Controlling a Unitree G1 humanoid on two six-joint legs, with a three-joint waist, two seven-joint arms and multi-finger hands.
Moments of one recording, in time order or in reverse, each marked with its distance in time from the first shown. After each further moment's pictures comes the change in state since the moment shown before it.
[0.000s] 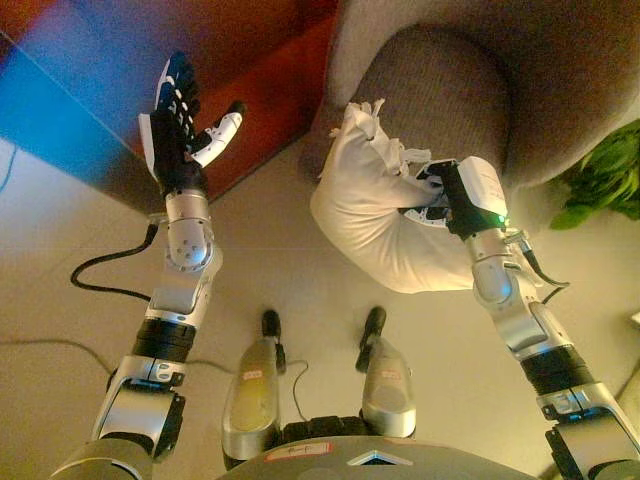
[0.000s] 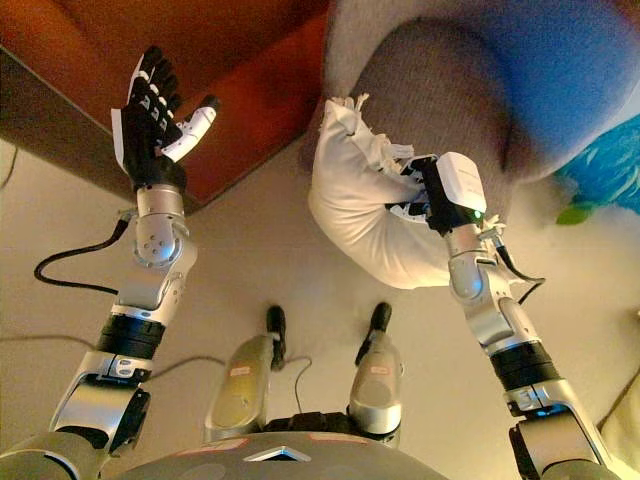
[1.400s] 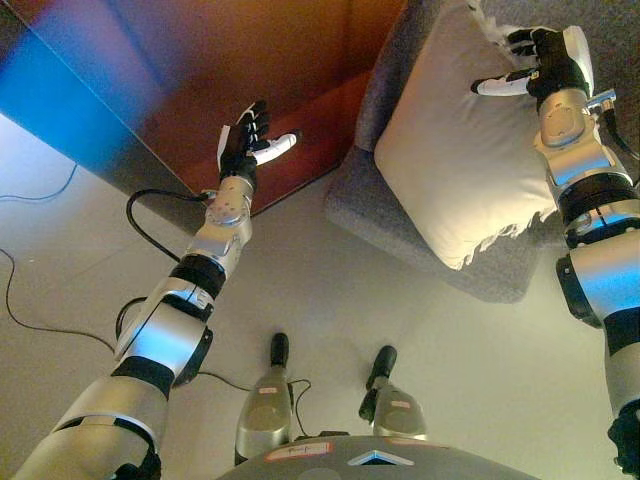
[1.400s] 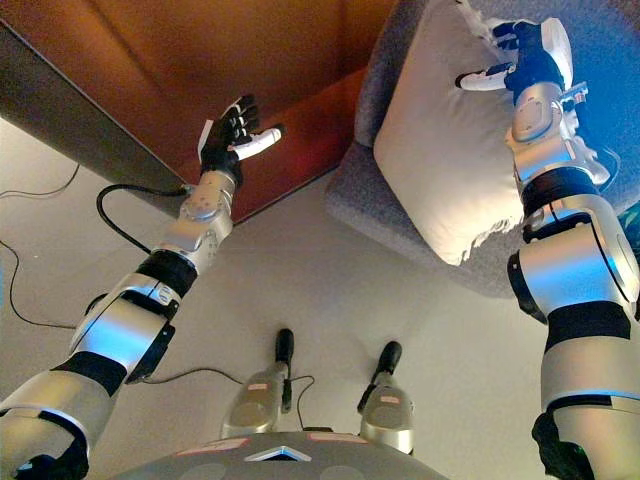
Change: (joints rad) left arm -0.487 -0.055 -0.364 0.719 -0.289 0.031 -0.166; right arm -1.014 -0.074 0.354 1.167 0.574 0.030 0.026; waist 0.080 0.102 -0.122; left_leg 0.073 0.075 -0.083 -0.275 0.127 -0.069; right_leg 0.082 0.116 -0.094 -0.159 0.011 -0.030
